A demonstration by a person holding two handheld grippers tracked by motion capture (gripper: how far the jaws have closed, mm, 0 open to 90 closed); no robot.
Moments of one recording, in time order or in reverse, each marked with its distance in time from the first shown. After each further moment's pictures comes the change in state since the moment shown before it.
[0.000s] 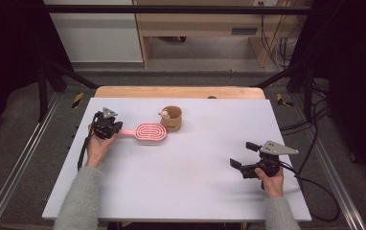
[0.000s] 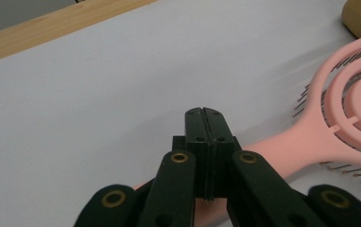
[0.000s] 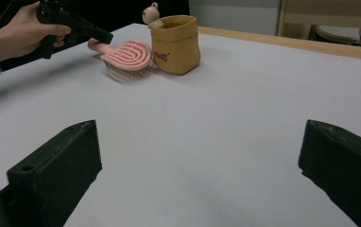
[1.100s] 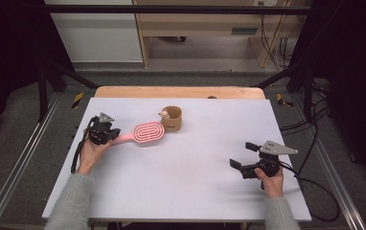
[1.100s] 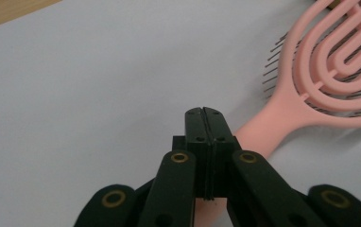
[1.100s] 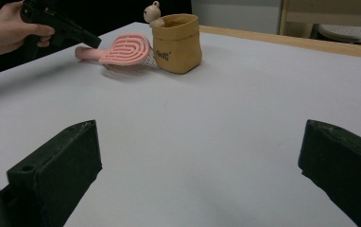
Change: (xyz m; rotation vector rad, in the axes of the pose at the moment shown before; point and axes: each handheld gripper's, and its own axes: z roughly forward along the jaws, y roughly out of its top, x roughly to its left) left arm -0.002 -0.011 -0.021 0.061 -0.055 0.025; right arm 0.000 0.000 0.001 0.003 0.006 0.000
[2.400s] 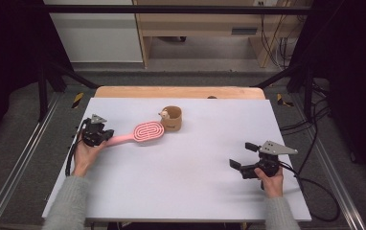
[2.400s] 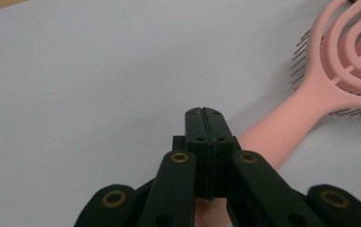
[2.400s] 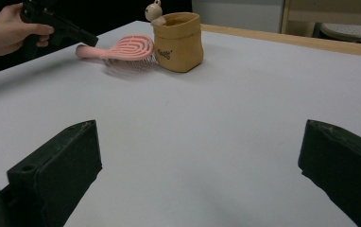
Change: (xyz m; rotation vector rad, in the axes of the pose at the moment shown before) left arm 0.013 -0.014 -0.009 -0.006 0.000 -0.056; right arm 0.000 0.000 0.001 0.005 0.006 -0.003
